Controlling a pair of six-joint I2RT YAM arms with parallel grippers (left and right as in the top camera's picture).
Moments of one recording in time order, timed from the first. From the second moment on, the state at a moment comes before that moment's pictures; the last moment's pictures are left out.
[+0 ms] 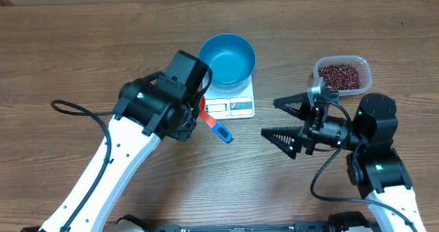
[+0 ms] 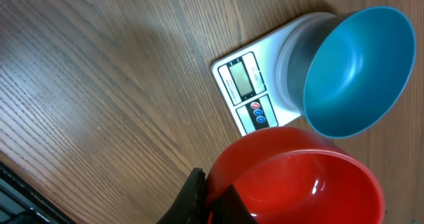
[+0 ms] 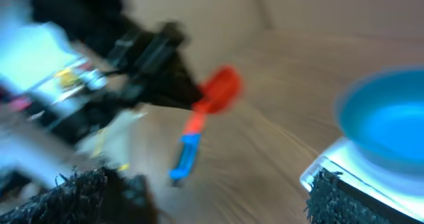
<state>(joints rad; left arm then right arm) -0.53 1.43 1.51 -1.32 -0.09 -1.73 0.11 0.92 0.69 -0.07 -1.16 0.18</state>
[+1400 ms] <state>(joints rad) -0.56 1.54 1.51 -1.08 0.17 -2.07 0.11 1.04 0.69 0.06 -1.09 0.90</state>
